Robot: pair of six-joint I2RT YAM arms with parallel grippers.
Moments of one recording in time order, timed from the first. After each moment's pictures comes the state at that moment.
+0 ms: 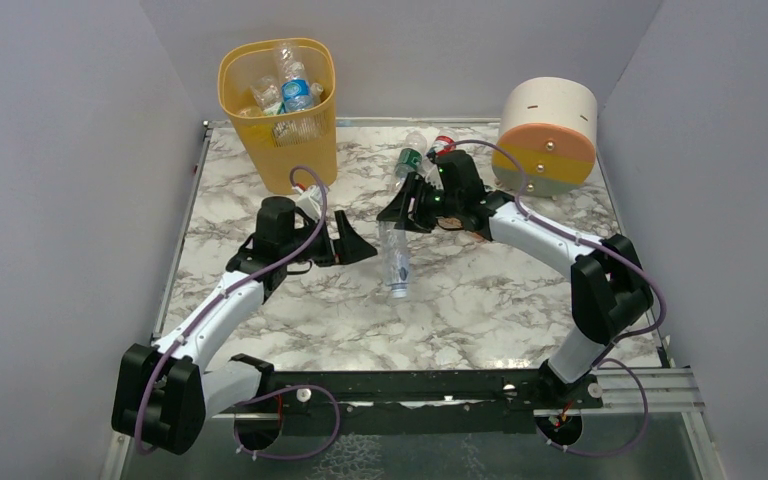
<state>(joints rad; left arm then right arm) -0.32 1.11 0.66 -0.07 0.65 -0.60 0.59 1.69 1.21 -0.13 -0.41 0.89</state>
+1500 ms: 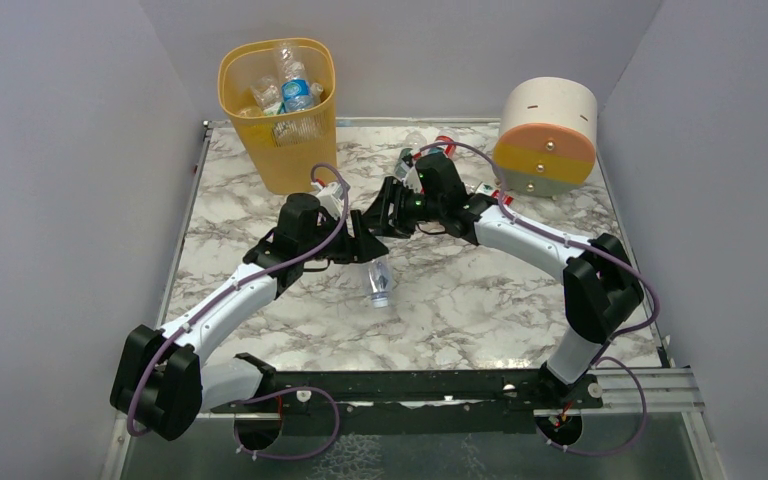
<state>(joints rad) -0.47 1.17 0.73 -0.07 0.48 -0.59 0.70 1.72 1.26 -0.09 -0.46 0.95</state>
